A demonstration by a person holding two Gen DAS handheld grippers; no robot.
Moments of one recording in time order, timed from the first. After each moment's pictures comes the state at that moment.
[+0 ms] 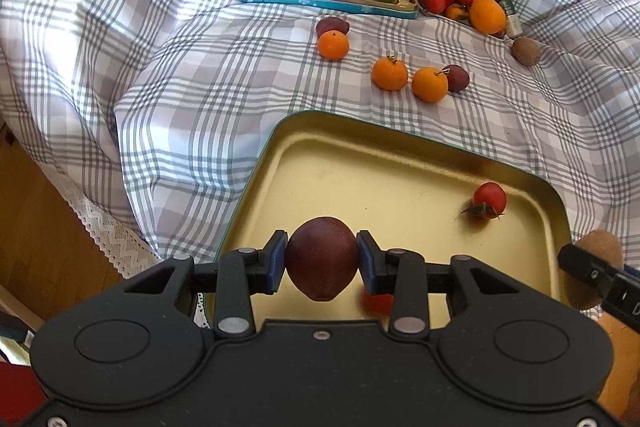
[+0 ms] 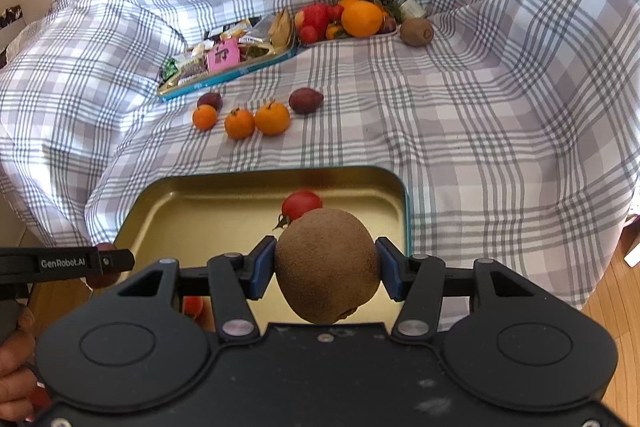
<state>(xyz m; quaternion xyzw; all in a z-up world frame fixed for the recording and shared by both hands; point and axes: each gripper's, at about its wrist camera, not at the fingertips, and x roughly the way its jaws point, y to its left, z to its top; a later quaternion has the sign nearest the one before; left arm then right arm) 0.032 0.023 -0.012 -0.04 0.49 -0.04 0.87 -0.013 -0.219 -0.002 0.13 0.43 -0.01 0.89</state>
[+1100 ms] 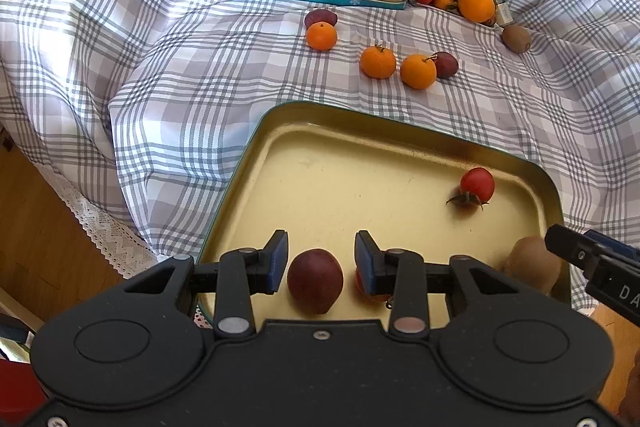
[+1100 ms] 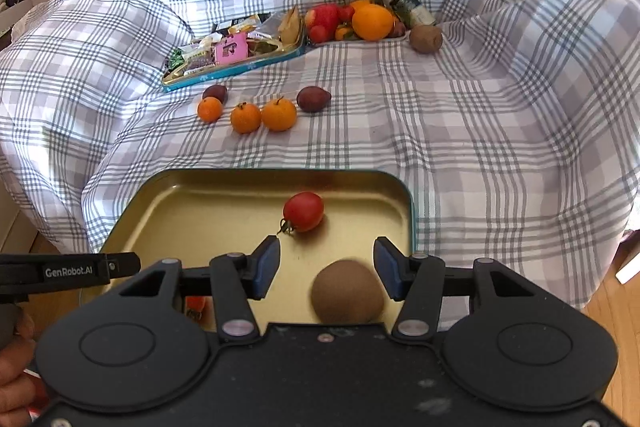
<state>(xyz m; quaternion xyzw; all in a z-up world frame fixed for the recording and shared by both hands) 0.023 0.013 -0.014 -0.02 0.49 -0.05 0.87 -0.011 -0.211 0.000 0.10 0.43 -0.01 0.90</state>
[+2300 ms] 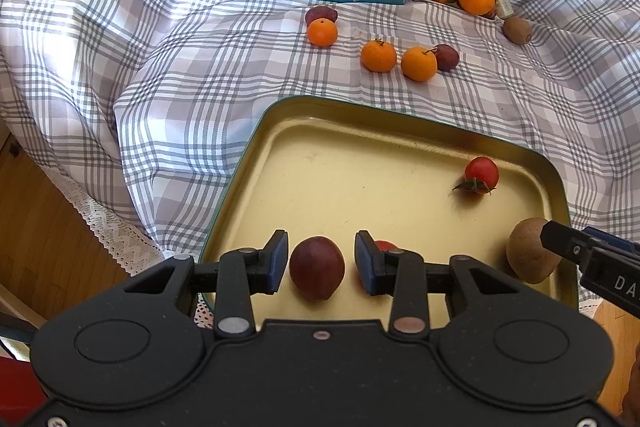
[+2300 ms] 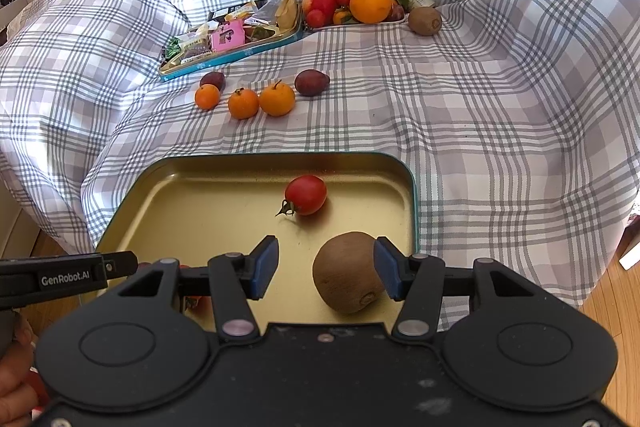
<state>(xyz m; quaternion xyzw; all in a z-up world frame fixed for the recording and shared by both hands) 0.017 0.011 -0.014 -0.01 0.49 -0.04 0.87 -0.012 -0.211 -0.005 0.11 0.44 -0.01 0.89</state>
